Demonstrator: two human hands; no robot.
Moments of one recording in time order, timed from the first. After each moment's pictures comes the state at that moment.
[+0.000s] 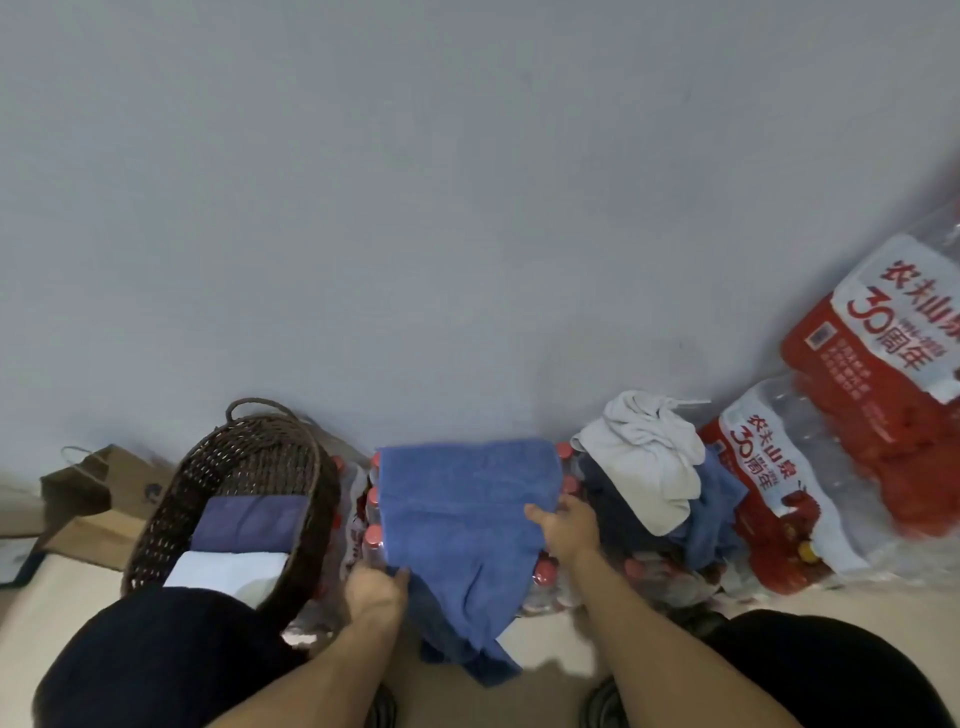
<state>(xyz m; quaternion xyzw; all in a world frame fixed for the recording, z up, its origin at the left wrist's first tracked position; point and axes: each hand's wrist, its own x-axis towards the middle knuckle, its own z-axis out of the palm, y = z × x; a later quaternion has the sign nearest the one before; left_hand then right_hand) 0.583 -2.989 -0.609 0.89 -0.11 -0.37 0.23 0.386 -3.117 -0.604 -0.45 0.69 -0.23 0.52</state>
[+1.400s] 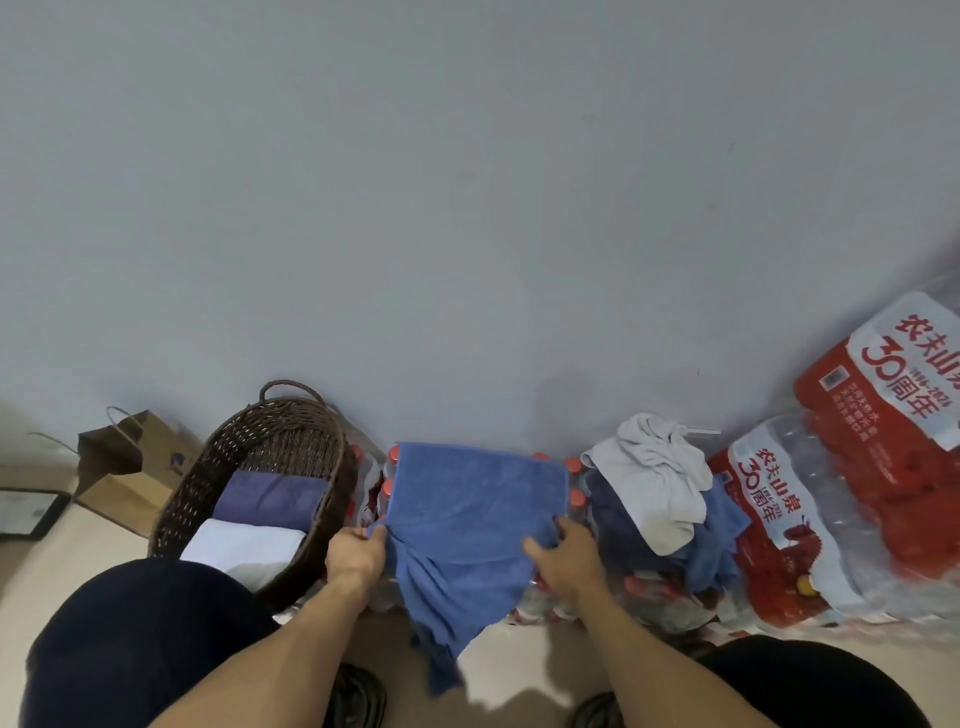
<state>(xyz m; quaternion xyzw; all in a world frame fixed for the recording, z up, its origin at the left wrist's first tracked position) 0.628 -2.988 -0.613 0.86 -0.06 -0.34 0.36 0.377 -3.087 -0.595 -0.60 0.63 -0.19 0.46</state>
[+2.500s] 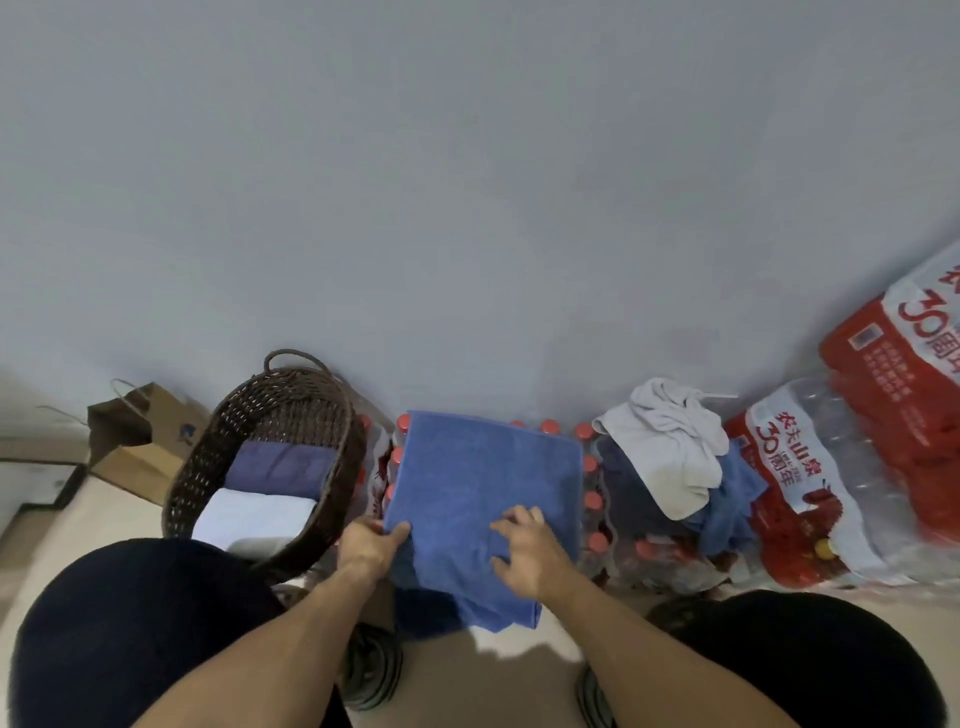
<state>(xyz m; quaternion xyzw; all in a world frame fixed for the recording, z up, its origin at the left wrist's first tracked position) 0.626 -2.969 -0.630 0.87 -0.12 -0.39 0.27 0.402 -3.058 -0.636 -0.87 0.40 0.08 0.27</state>
